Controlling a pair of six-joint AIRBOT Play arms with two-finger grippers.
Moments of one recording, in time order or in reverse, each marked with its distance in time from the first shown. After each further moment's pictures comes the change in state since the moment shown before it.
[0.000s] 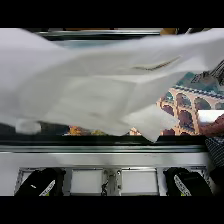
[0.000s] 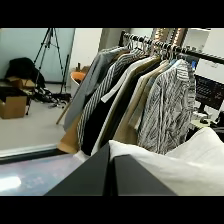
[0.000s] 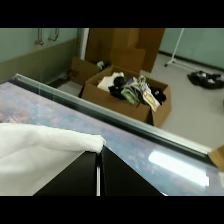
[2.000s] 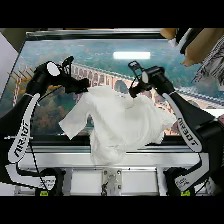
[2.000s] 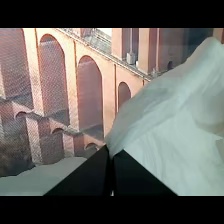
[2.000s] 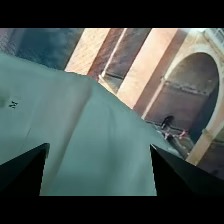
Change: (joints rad) left arm 0.280 -1.034 -0.207 -0.169 -0.211 0.094; right arm 0.277 -1.107 -0.065 -0.505 -0.007 0.281
